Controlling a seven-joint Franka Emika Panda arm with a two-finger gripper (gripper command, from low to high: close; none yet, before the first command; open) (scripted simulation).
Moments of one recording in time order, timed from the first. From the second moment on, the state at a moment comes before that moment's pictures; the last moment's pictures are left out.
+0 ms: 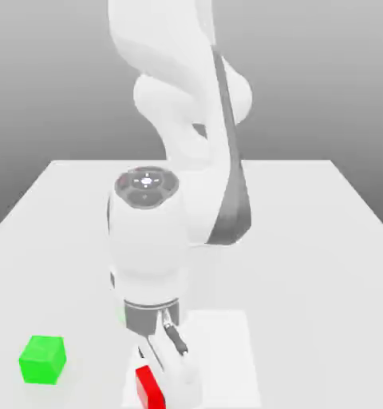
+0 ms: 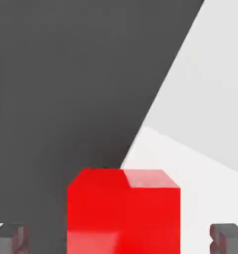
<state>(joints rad) -0.27 0.41 0.15 -2.40 -0.18 2.80 1.92</state>
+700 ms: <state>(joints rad) -0.42 0.15 0.01 -2.45 -0.01 2.60 2.32</state>
